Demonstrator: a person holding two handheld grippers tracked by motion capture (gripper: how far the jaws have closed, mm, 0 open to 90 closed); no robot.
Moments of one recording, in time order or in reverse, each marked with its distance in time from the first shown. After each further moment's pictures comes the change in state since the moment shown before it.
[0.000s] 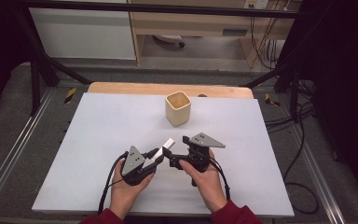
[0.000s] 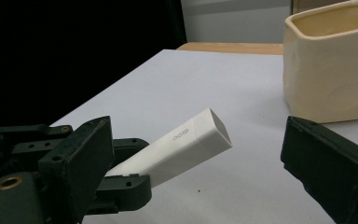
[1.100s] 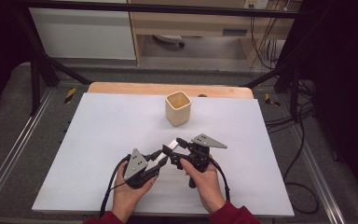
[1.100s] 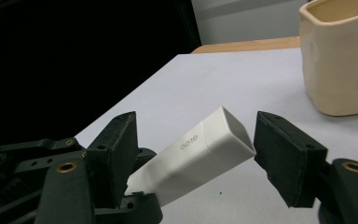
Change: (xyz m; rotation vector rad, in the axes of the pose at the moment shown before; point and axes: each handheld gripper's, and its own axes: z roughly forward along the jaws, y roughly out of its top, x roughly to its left) left arm -0.014 0.004 -0.002 -0.040 -0.023 0.021; right arm -0.004 -0.006 0.002 -0.026 0.074 0.098
